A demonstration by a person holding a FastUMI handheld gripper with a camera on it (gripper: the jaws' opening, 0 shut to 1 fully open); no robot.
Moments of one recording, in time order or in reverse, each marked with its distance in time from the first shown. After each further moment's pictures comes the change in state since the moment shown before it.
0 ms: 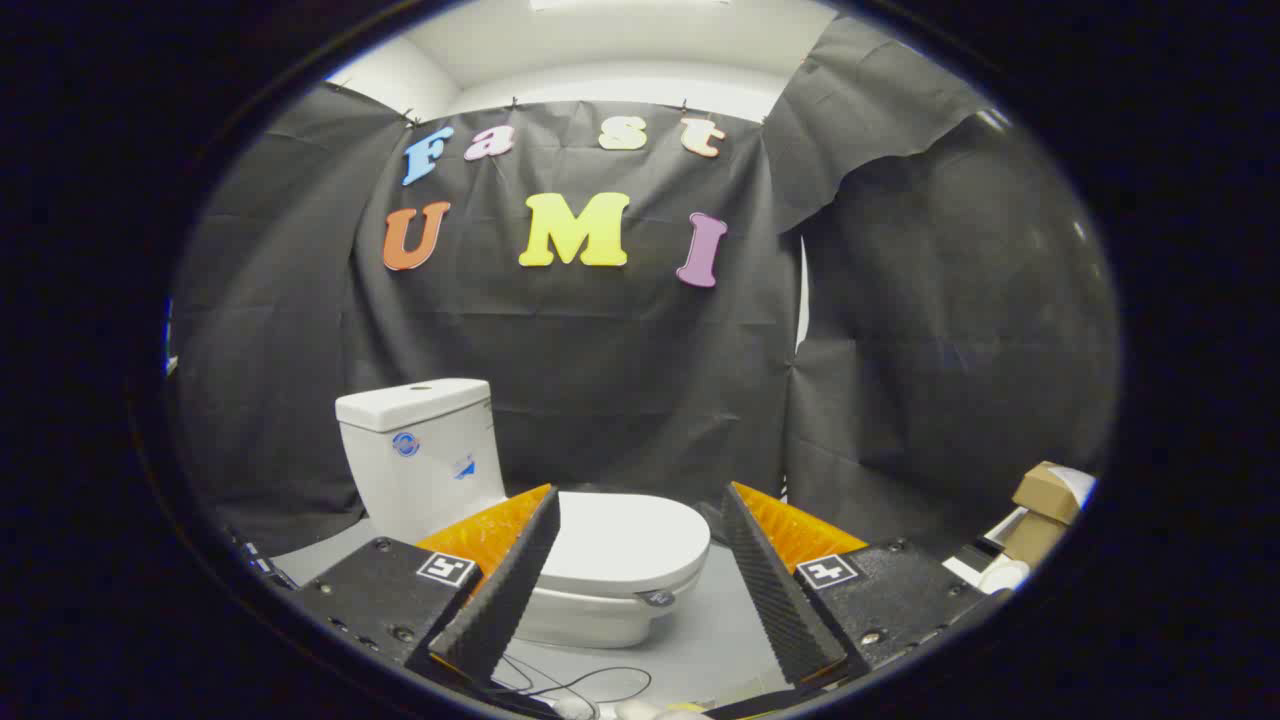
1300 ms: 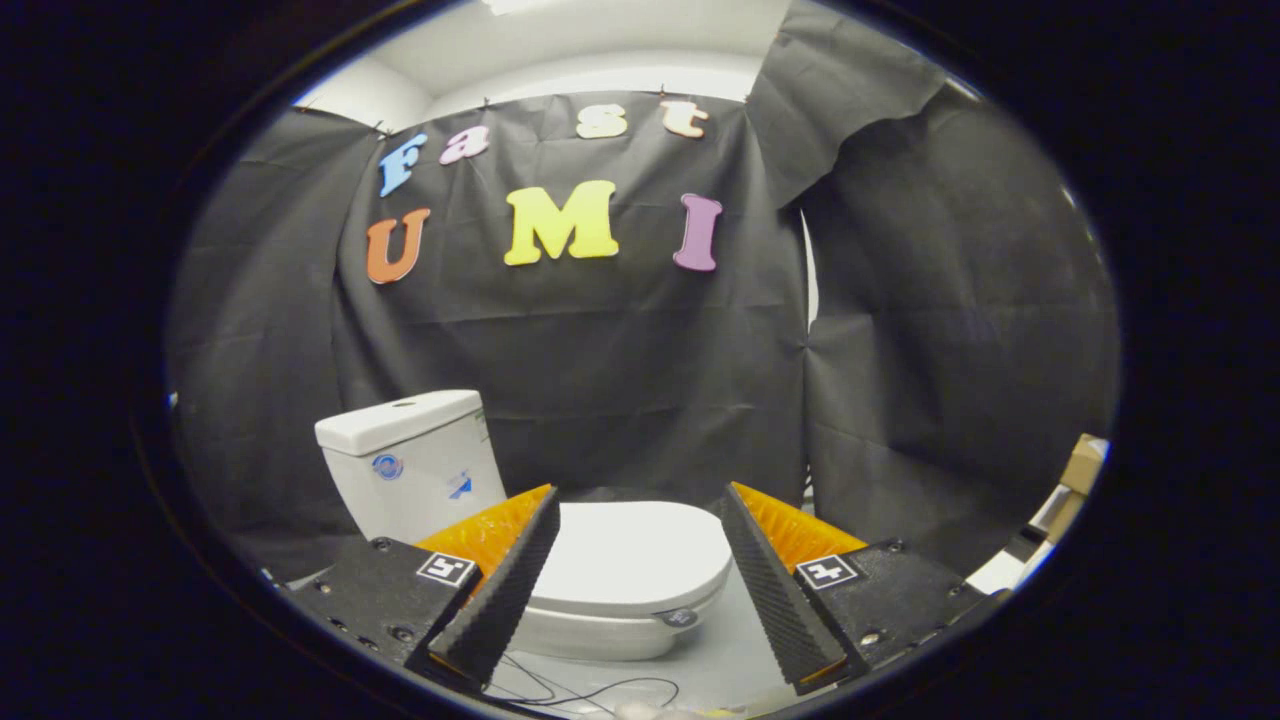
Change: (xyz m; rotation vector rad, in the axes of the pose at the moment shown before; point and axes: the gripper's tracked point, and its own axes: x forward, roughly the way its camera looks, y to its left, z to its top) arm 0.085 -0.009 -0.008 0.116 0.041 0.037
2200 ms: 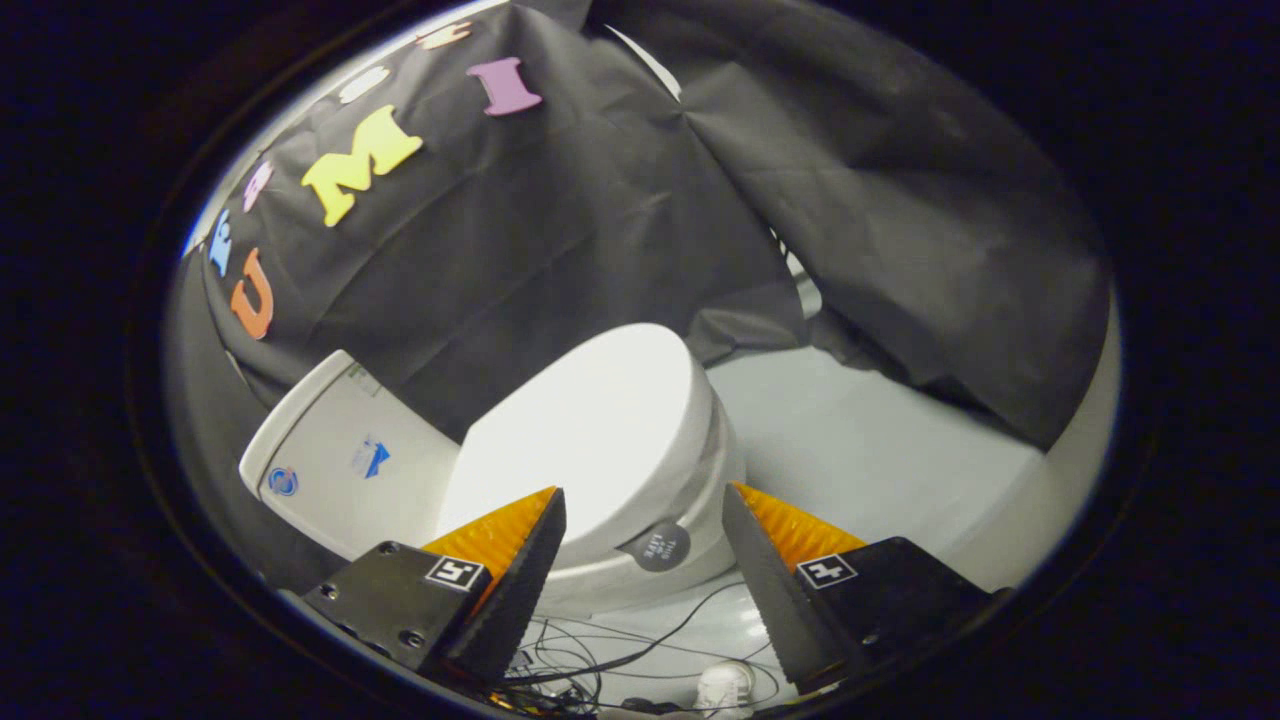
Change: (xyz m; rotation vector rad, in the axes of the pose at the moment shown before) arm 0.131 -0.089 -0.217 0.534 0.476 -0.073
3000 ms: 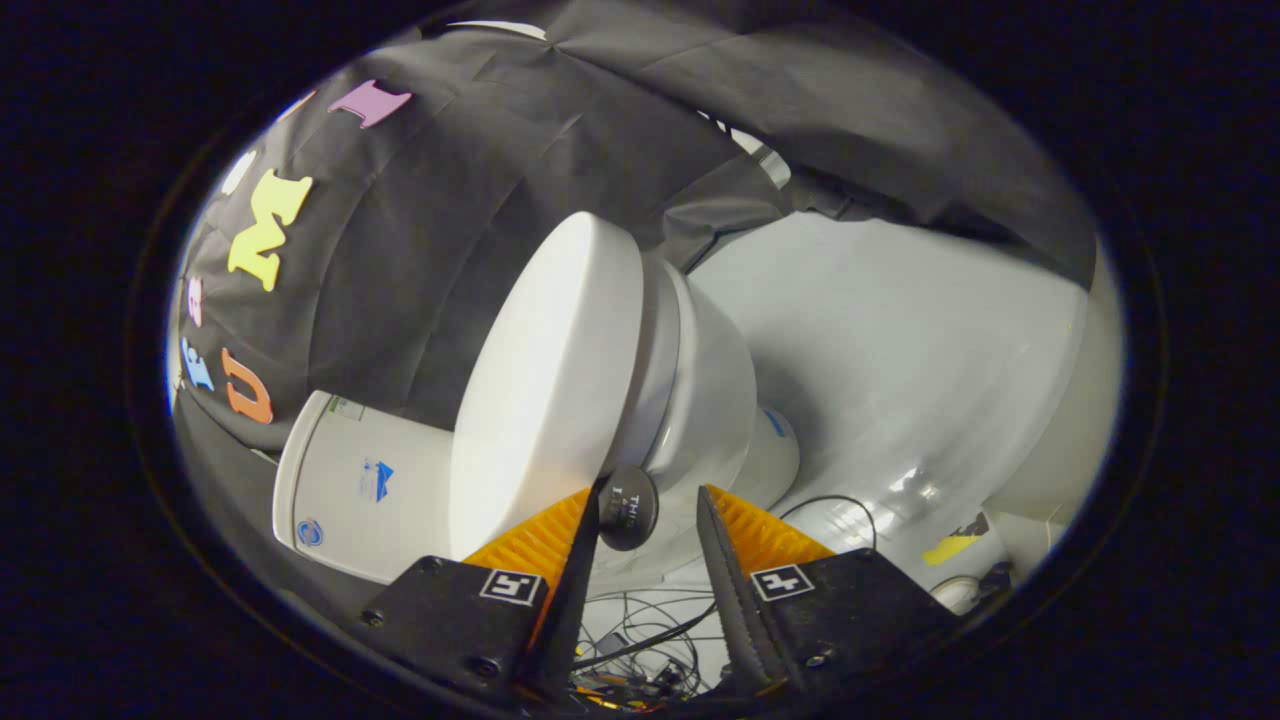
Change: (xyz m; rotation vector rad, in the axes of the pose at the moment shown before) arm 0.056 -0.013 -0.062 0.335 0.208 0.111
